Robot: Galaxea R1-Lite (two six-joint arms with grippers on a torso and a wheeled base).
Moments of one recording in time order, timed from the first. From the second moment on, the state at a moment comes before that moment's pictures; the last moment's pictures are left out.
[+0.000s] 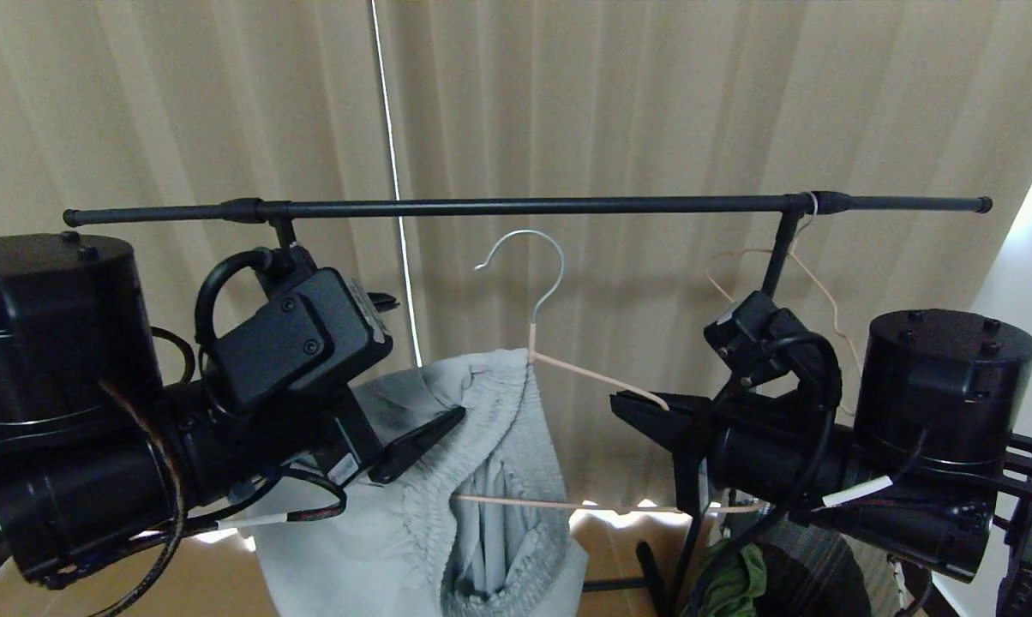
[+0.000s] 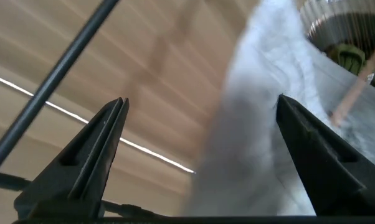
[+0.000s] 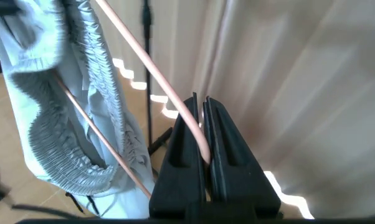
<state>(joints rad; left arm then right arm) -0.63 1.41 -0.69 -0.51 -0.04 0.69 0.71 1.61 -0.62 -0.74 0.04 -0.01</state>
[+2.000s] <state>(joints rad) -0.58 1.51 -0.62 -0.57 0.26 0.31 0.69 1.67 -0.58 -1.02 0.09 -0.06</state>
